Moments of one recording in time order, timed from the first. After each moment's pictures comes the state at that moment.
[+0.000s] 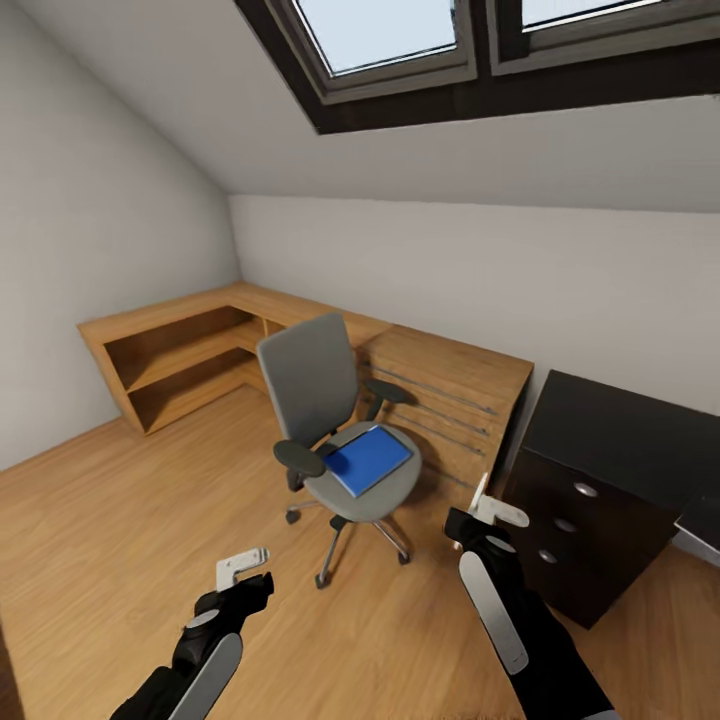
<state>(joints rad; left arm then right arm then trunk) -0.24 0.11 -0.40 -1.31 0.69 0.38 0.70 -0.40 0.05 0.20 -1.30 -0.53 0.46 -0.68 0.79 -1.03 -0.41</state>
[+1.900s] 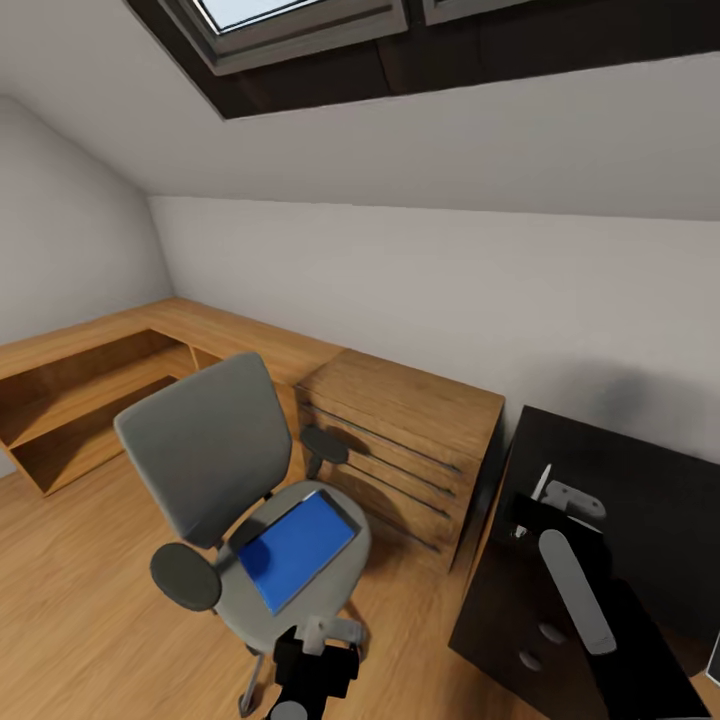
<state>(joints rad) -0.24 0.10 -0.97 -1.39 0.69 0.36 0.86 -0.40 -0.10 0.02 -1.47 -0.63 0.65 -0.67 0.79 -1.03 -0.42</state>
